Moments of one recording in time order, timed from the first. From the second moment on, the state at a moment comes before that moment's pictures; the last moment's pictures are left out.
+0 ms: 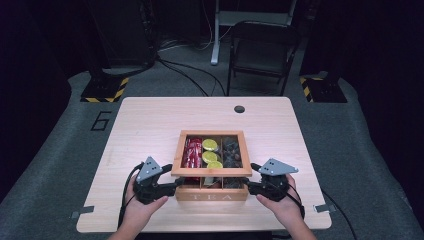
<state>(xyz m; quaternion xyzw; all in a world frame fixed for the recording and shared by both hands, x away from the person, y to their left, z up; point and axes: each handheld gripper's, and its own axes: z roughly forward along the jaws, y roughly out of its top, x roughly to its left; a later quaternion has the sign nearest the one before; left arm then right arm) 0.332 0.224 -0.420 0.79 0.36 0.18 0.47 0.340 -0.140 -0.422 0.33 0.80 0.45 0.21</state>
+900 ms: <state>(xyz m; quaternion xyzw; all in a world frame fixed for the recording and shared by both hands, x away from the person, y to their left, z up) 0.348 0.225 -0.390 0.77 0.36 0.18 0.49 0.359 -0.136 -0.397 0.35 0.78 0.46 0.24</state>
